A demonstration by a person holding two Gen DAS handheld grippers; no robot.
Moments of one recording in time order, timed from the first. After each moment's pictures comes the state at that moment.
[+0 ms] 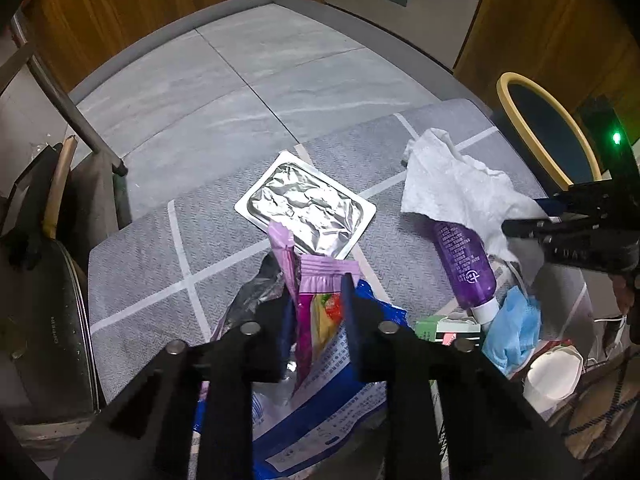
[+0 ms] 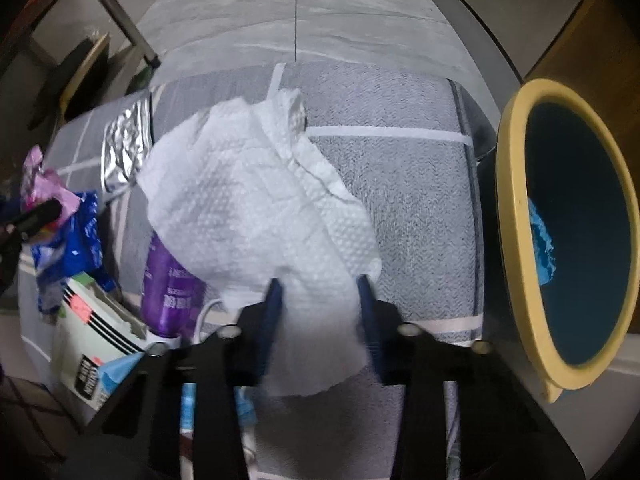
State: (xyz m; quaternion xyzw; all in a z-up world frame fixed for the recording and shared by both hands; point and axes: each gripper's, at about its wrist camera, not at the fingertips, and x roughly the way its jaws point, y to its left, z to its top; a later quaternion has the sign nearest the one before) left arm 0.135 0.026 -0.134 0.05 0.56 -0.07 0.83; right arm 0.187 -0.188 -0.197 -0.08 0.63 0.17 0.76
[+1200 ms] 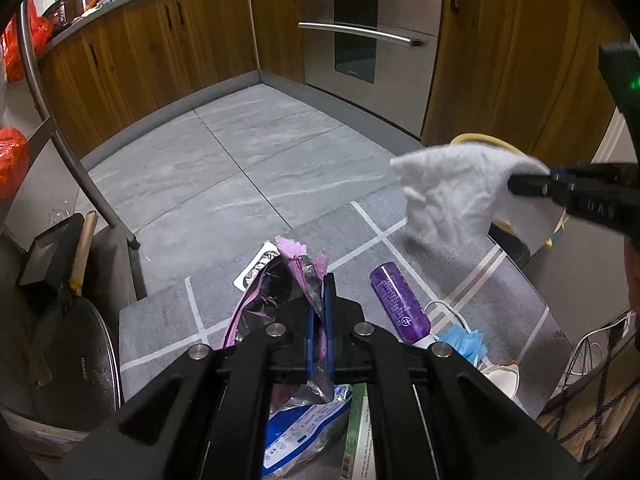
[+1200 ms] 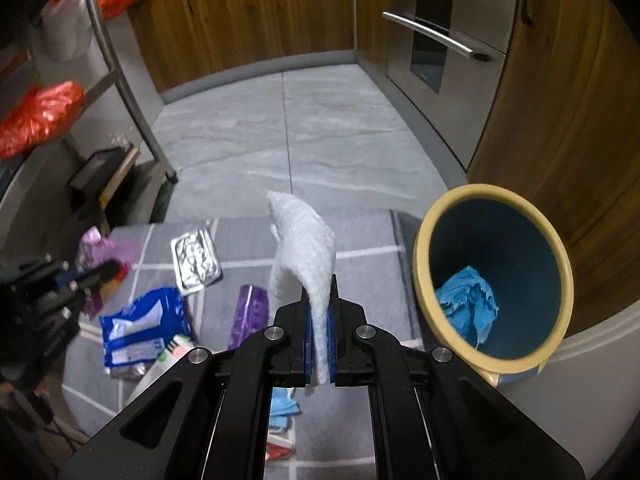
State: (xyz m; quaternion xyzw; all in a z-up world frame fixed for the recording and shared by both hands) left arm 0.098 -0.003 -0.061 0.07 0.44 -0.09 0.89; right arm 0.139 -0.219 -0.065 -0.02 0.46 0.15 0.88
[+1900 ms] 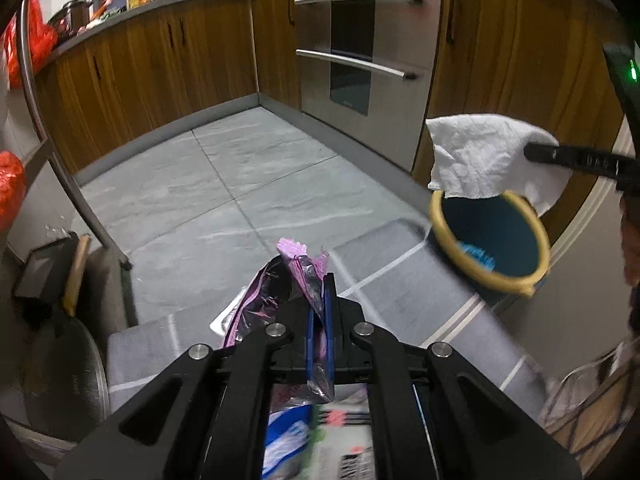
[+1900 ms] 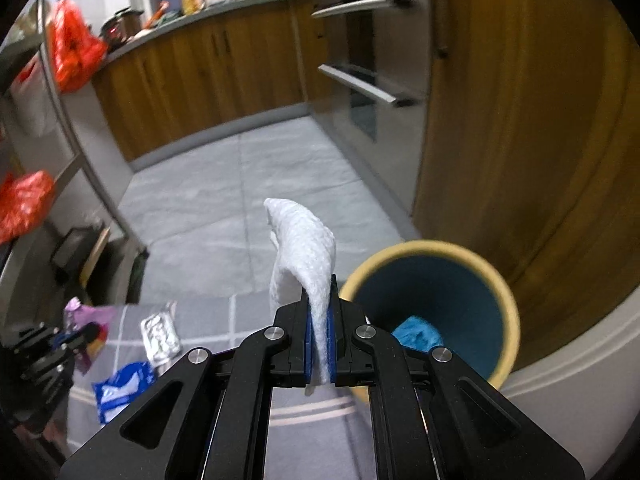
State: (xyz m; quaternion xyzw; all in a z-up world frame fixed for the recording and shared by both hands) left arm 0.119 -0.037 -0.026 0.04 0.40 -0.10 0.91; right arm 0.169 -0.302 -0.013 0.03 0.38 0.08 0.92
